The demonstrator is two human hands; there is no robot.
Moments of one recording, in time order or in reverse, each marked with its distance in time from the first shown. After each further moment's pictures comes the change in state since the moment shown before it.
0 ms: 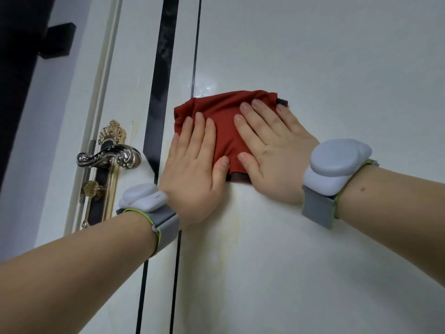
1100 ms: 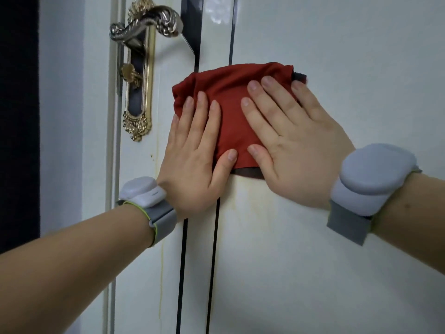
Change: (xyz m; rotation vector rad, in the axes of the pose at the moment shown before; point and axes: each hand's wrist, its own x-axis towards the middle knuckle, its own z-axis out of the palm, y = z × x) left_hand -0.179 -0.053 -0.003 -0.004 -0.119 0.020; right_hand -0.110 -0.121 0.049 0.014 0.061 -0.149
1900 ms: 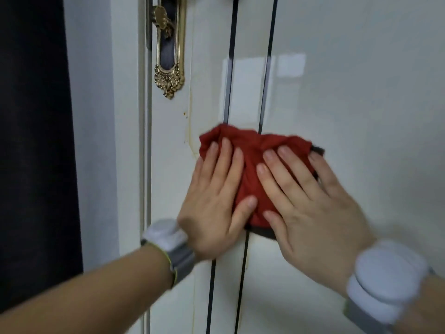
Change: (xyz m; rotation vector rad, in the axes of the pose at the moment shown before) left_hand -0.130 -0.008 0.014 -0.063 -0.130 0.030; right_hand -0.100 -0.111 0.016 0.110 -0.092 0.016
